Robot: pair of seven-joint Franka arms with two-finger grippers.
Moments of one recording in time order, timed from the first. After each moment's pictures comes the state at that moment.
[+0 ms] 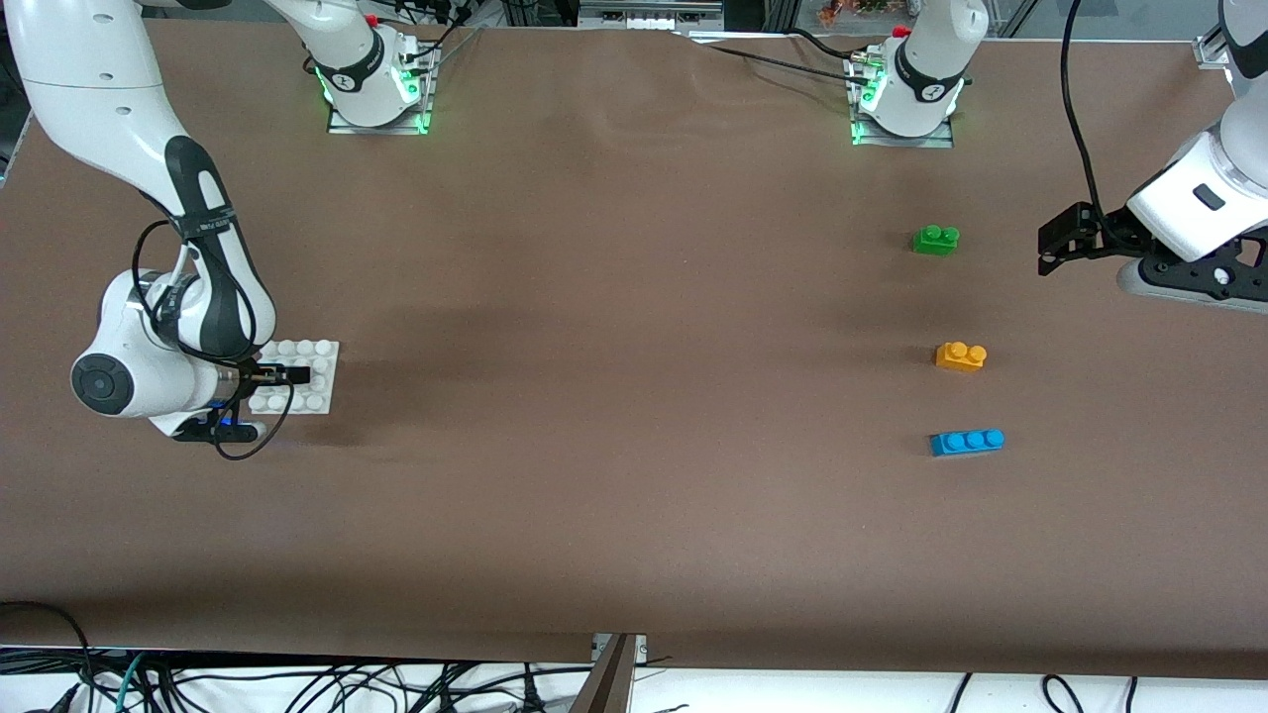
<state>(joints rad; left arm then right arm) -0.06 0.08 -0.02 -1.53 0.03 1.58 0.08 0.01 0.66 -0.12 -1.72 0.02 2.07 -0.09</state>
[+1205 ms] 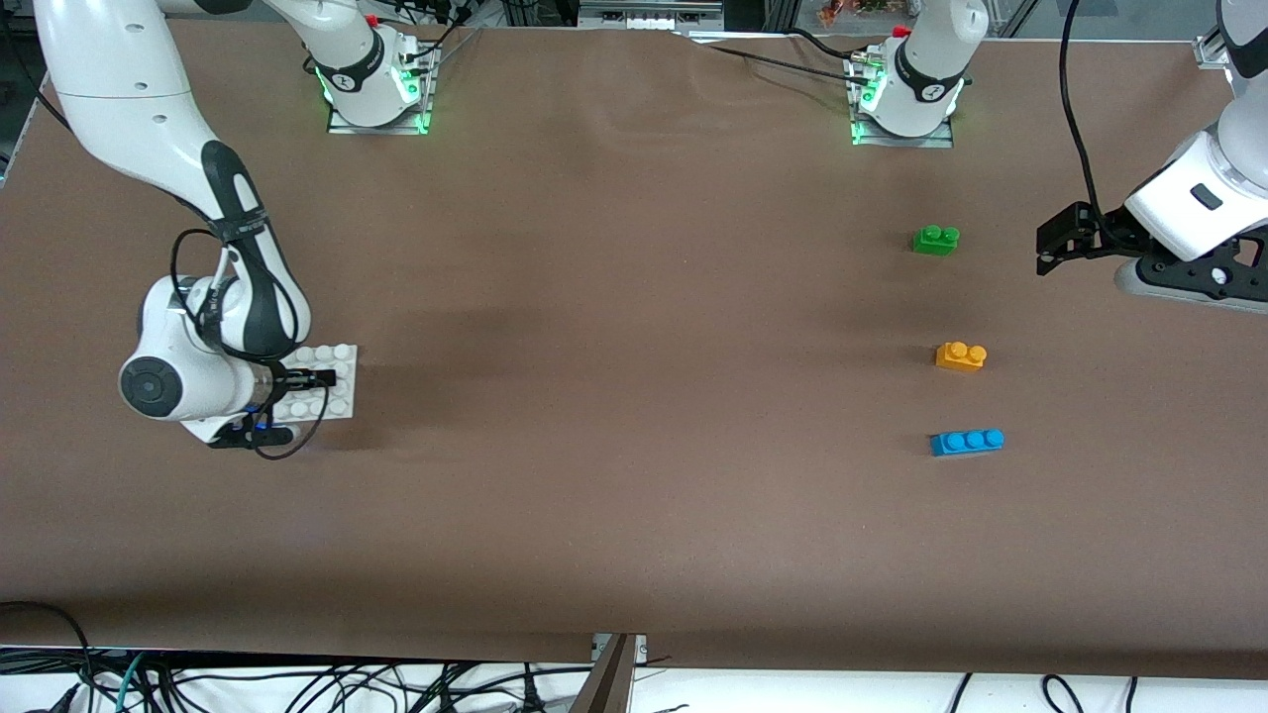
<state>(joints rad) -0.06 0.08 -0.03 -1.53 0.03 1.58 0.08 0.08 0.67 -0.10 -1.72 0.01 2.11 -0.09</state>
